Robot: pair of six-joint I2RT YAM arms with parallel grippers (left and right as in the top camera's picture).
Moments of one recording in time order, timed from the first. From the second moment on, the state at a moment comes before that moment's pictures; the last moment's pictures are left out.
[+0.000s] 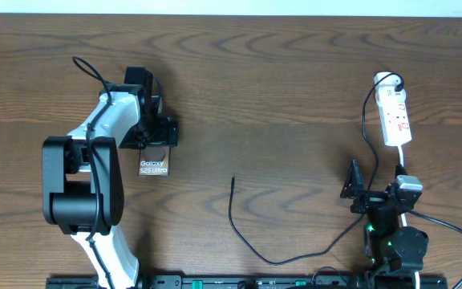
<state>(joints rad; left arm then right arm) -0.04 1.99 1.29 -0.84 0.04 -0.07 -0.04 0.01 0.01 -0.07 -0.01 0.17</state>
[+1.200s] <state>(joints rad) -0.06 1.97 1.26 -0.81 0.01 -0.07 -0.04 0.01 0.01 -0.07 -0.01 0.17</state>
